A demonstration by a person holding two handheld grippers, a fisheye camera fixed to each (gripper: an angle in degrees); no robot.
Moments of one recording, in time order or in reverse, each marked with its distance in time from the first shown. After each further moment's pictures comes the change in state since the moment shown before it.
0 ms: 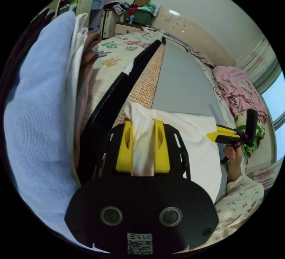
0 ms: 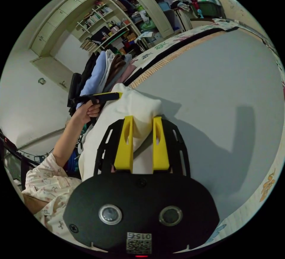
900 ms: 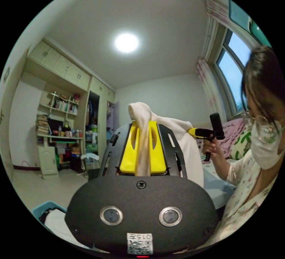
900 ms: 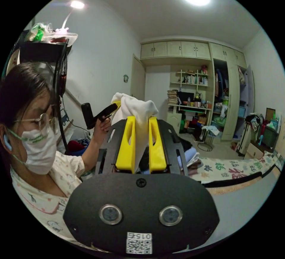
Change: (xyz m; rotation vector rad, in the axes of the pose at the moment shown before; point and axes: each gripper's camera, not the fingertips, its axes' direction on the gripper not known) left arm 0.026 0.396 -0.644 1.279 -0.251 0.353; right arm -0.161 0.289 0.027 0.543 -0.299 -0.878
